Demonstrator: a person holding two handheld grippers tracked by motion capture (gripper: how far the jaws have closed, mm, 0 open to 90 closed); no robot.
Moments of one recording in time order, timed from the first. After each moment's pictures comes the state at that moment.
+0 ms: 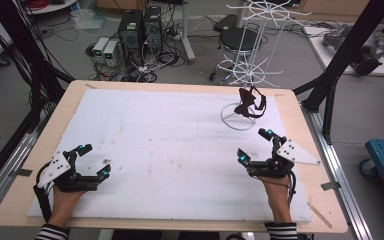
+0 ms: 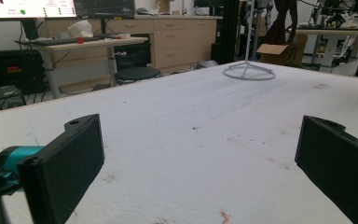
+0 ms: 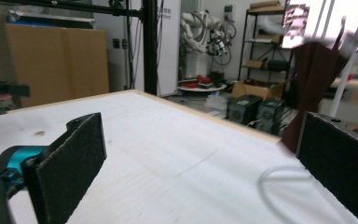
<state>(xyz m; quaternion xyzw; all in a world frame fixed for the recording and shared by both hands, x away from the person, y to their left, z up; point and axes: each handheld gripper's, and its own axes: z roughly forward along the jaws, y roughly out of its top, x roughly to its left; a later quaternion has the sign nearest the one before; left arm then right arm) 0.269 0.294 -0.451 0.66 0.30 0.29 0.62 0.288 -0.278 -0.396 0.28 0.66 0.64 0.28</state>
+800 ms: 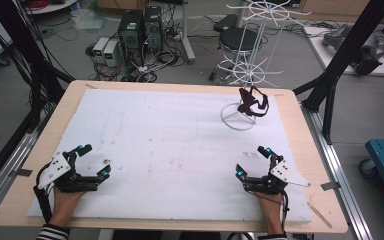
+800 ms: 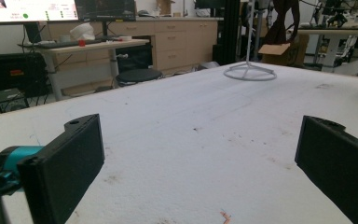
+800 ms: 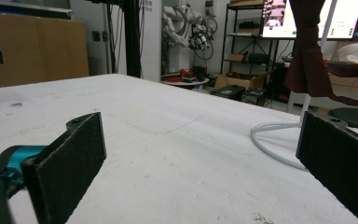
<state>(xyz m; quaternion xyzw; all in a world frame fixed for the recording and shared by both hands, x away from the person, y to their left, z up) 0.268 0.293 -0.452 0.66 0.29 0.29 0.63 0.270 -0.281 -0.453 0.31 0.64 0.62 0.31</state>
